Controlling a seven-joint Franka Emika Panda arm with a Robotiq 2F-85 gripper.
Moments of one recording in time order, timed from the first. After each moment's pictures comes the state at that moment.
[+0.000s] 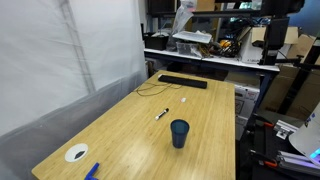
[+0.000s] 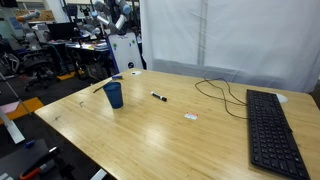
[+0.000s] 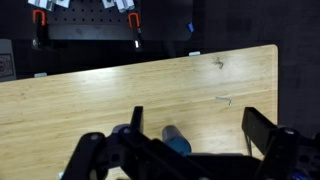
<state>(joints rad) 0.16 -0.70 0.25 -2.40 0.28 1.64 0.28</state>
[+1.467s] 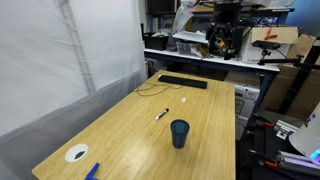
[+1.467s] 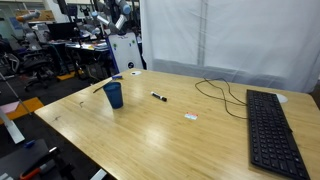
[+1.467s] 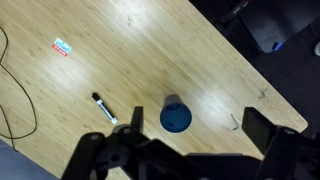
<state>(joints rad) 0.21 -0.38 0.11 -2.22 -0.01 1.83 -0.58</state>
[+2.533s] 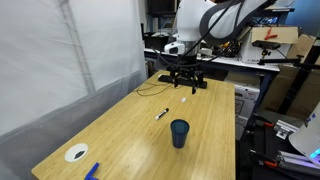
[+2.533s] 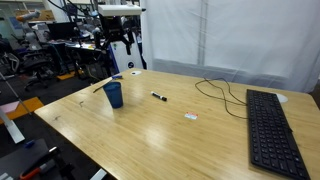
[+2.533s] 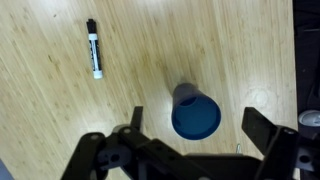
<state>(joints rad) 0.20 0.07 0.10 -2.17 -0.02 2.25 -1.14</state>
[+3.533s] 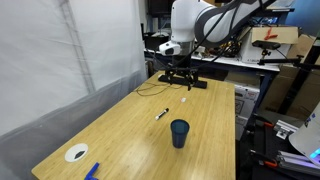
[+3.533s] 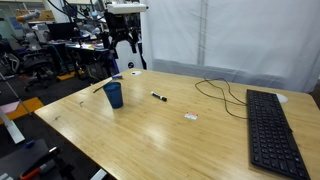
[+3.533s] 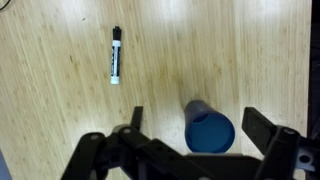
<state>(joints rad) 0.19 0.12 0.12 -2.09 -0.15 2.23 -1.18</state>
